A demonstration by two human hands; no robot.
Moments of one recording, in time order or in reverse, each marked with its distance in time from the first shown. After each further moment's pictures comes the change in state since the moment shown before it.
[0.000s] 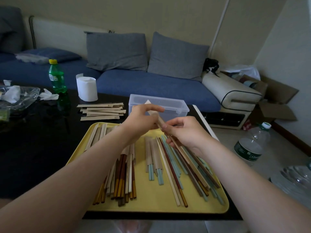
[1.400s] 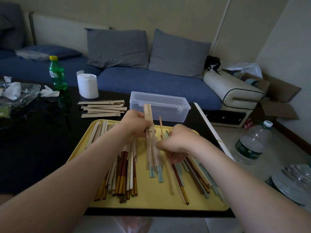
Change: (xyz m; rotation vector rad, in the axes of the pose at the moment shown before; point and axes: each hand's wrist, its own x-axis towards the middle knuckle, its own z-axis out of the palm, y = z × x) left_hand 0.004 -0.011 -0.010 0.039 0.118 -0.360; right_hand -0.017 -0.021 0.027 -0.632 -0.138 0.280
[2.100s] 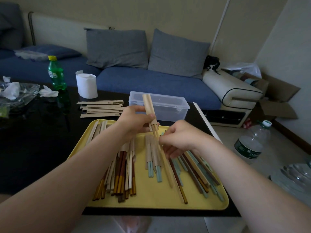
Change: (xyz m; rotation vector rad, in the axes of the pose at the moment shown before) left_hand -0.013 0.006 0.000 -0.320 -0.061 0.072; right_hand -0.003 0.011 -0.015 0.196 -0.077 -0.142
